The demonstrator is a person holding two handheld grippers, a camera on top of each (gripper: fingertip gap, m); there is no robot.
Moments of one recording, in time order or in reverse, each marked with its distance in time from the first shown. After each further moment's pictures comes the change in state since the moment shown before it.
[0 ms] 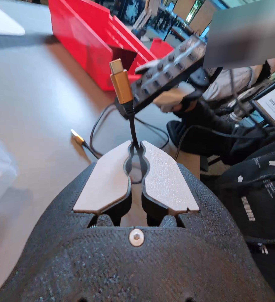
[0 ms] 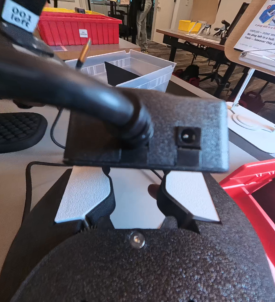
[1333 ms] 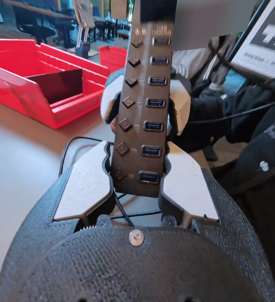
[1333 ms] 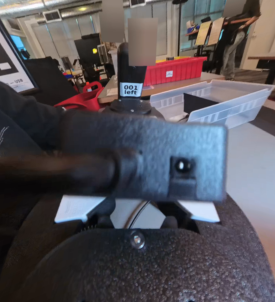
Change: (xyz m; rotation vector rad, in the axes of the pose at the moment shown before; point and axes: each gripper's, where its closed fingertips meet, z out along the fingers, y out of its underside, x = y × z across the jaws) left arm 0.056 0.003 0.089 0.040 0.228 0.370; right arm -0.076 -0.024 -0.015 0.185 -0.531 0.132
